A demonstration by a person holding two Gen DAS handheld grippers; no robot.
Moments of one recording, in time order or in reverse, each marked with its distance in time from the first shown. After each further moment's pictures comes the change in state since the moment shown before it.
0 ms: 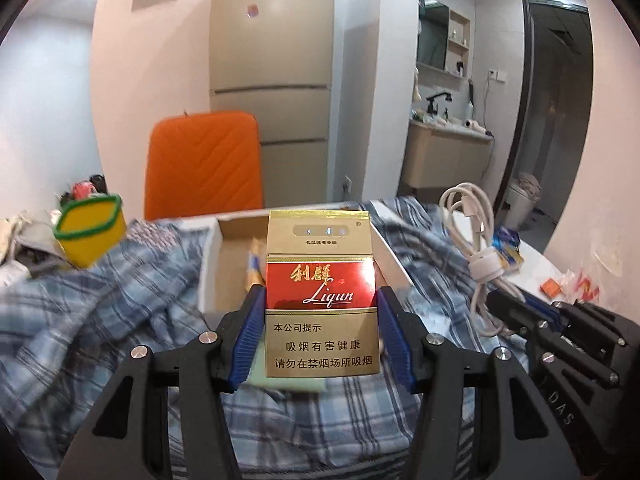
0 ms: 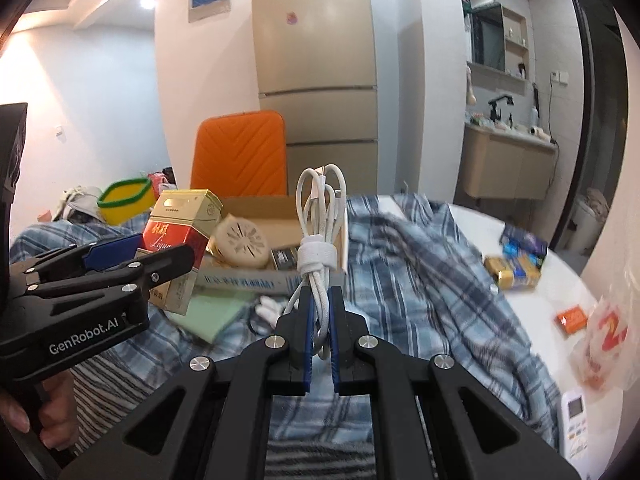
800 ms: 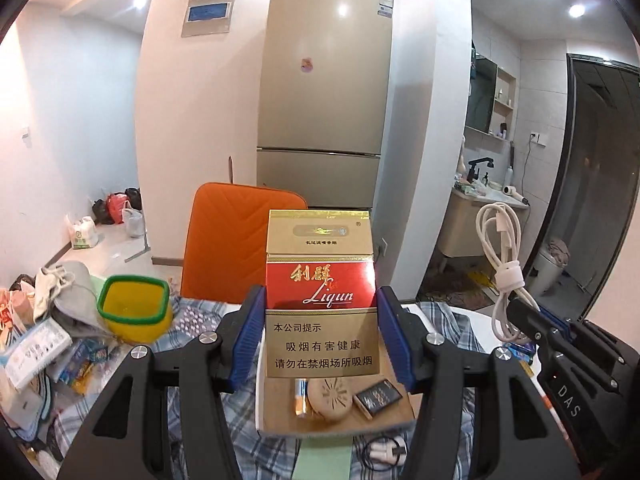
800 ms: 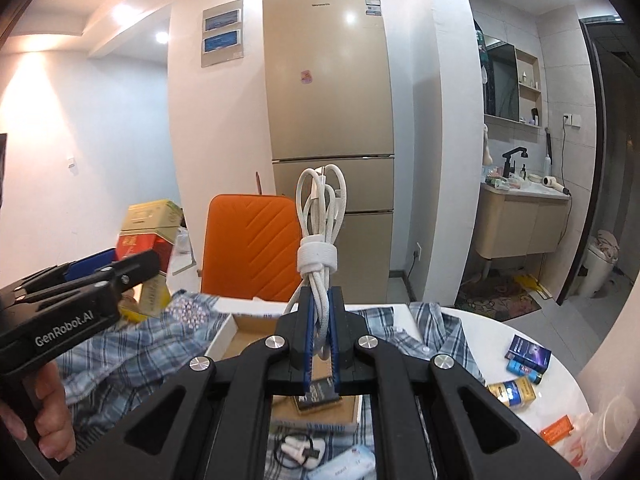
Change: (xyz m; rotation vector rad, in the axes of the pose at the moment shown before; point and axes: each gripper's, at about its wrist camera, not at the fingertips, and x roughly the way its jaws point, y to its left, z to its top) left arm -0.017 0.040 0.133 -0.118 -0.134 0.115; right arm 0.008 0.010 0.159 0.007 -0.122 0.038
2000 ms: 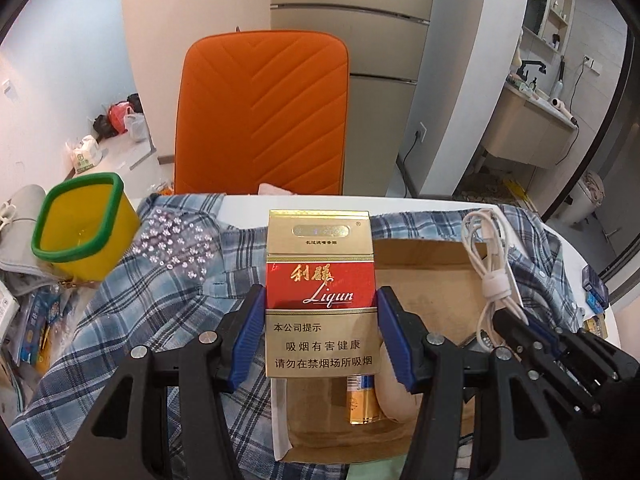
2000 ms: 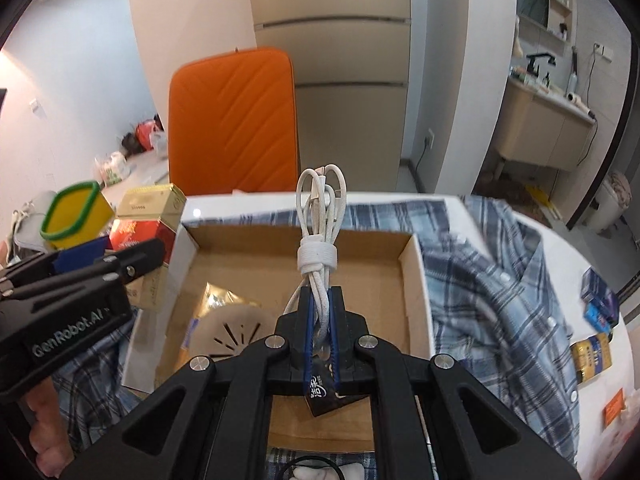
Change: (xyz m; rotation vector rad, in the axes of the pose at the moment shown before) left arm 0.180 0.040 -0.064 -0.020 0.457 0.078; right arm 0.213 0.022 -0.082 0.010 0.472 -0.024
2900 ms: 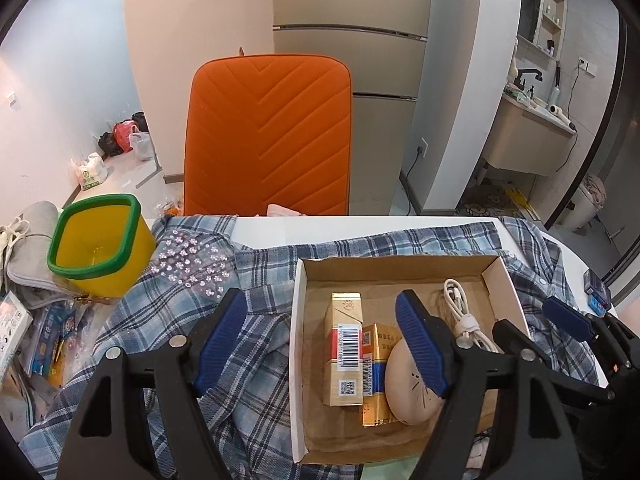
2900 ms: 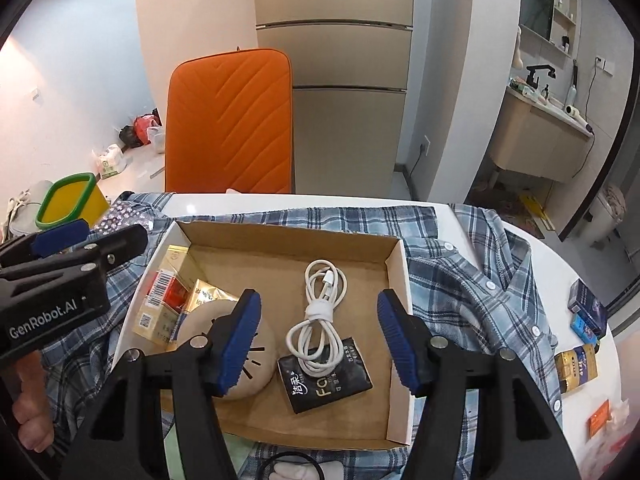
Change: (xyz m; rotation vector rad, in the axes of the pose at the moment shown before) left arm -0.016 0.008 0.005 0.021 -0.077 0.019; right arm -0.016 -0.005 0.003 -0.043 -0.042 -0.037
